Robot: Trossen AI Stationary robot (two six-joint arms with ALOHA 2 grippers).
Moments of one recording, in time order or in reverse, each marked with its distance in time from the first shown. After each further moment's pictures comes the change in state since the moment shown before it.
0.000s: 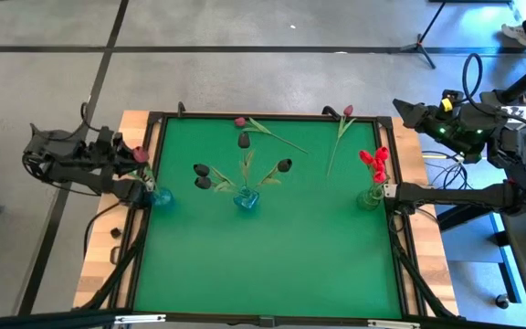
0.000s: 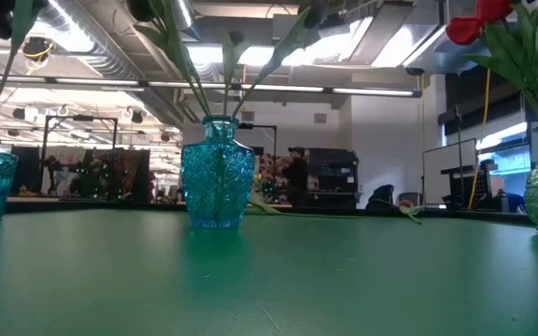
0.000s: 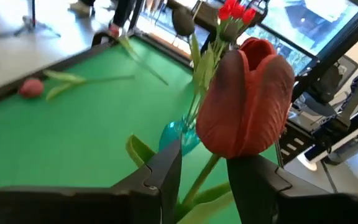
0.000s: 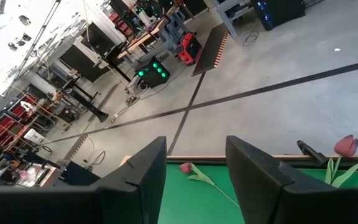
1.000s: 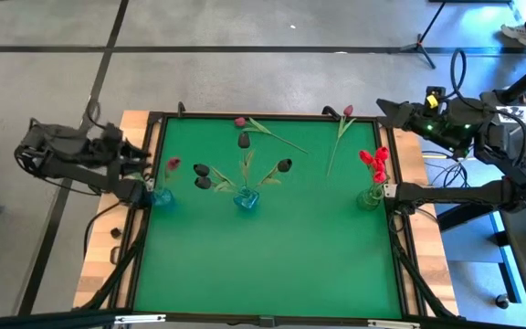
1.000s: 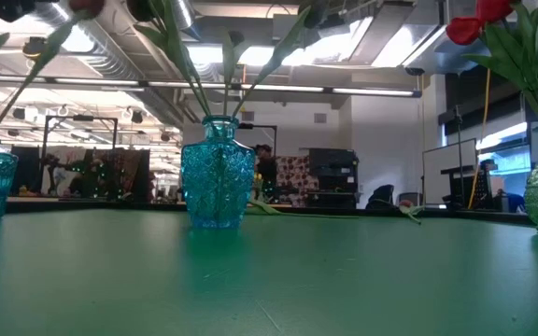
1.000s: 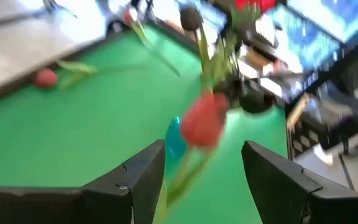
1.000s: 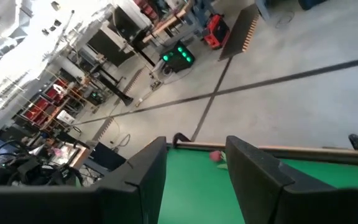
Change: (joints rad) left arm 0.000 0.199 0.147 -0.076 -0.018 -0.054; right arm 0.000 0.074 0.000 0.129 -0.128 -0.015
